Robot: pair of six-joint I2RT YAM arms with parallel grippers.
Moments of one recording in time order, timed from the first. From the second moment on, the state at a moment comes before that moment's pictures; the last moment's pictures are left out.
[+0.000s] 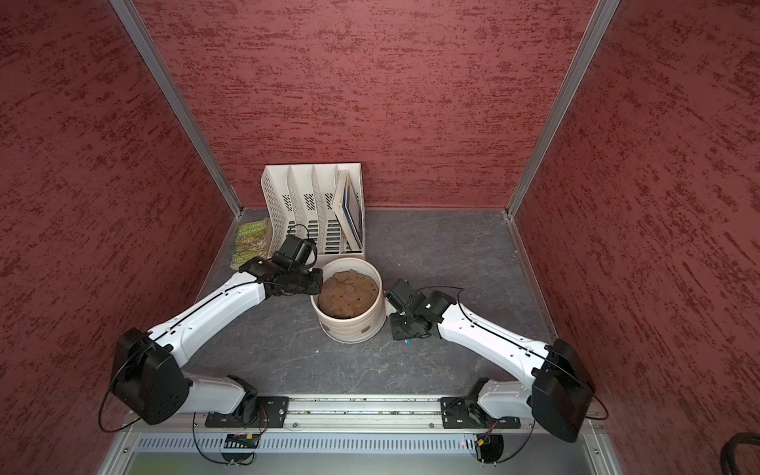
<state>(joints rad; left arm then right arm) -0.48 1.39 1.11 -0.77 0.00 -0.40 0.78 1.31 0.93 -0.84 0.00 0.64</state>
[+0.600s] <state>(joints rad) -0.47 1.32 1.05 -0.76 -0.02 -0.49 0.60 1.25 0.90 -0.86 0.01 0.60</state>
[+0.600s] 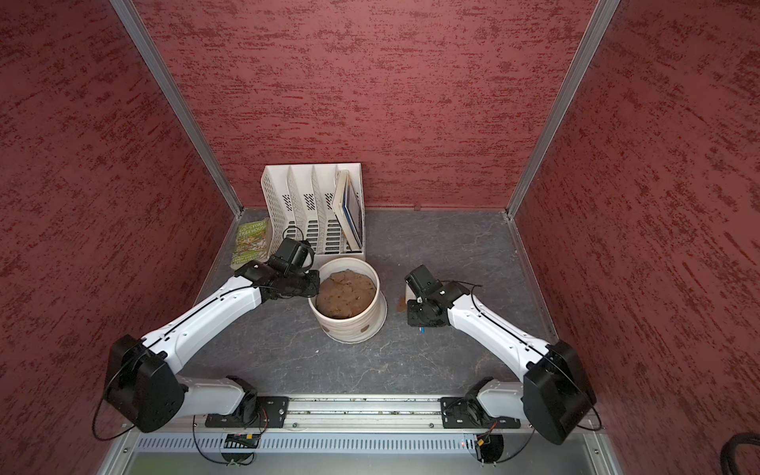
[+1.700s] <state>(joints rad) -0.46 1.34 1.11 -0.56 0.04 -0.51 0.69 0.80 0.73 -0.94 0.00 0.77</state>
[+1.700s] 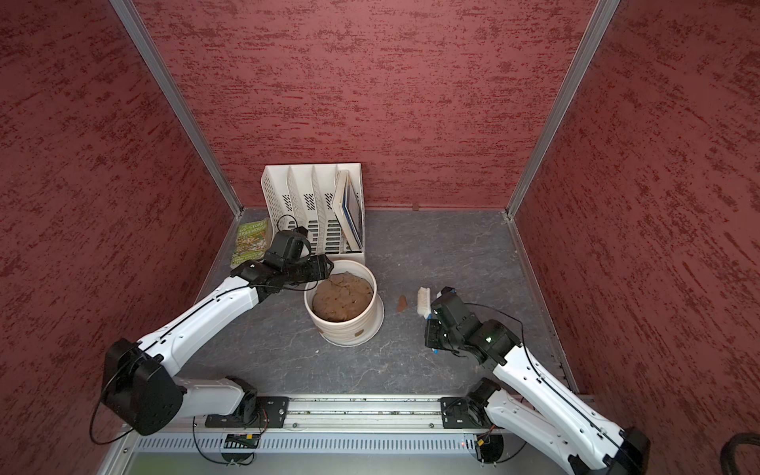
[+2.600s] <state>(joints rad) -0.48 1.61 1.37 -0.83 0.06 -0.14 0.75 0.81 0.73 -0.91 0.00 0.80</state>
